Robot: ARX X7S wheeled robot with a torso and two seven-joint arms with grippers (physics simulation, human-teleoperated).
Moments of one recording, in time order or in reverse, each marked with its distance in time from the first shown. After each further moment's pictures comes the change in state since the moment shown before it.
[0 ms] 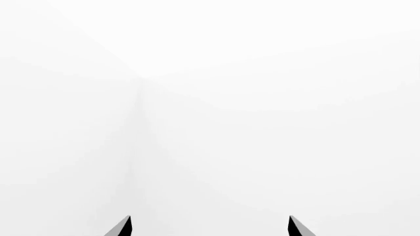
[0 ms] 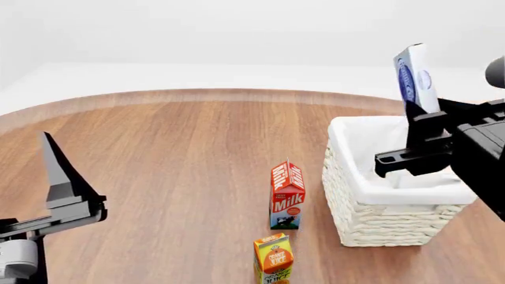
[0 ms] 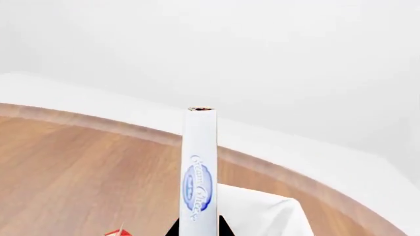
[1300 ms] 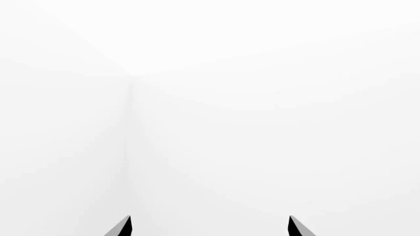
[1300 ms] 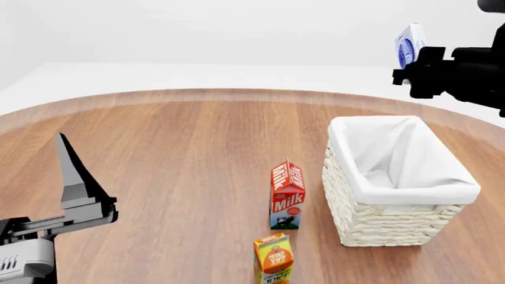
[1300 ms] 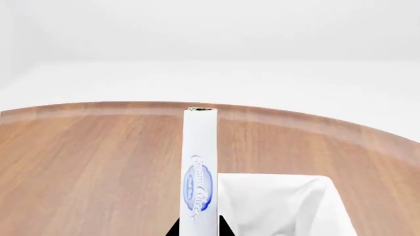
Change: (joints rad) left arm -0.009 -0.015 0.042 0.005 0.019 -0.019 -0.005; right arm 0.345 -0.212 -0.230 0.847 -0.327 0.186 -0.554
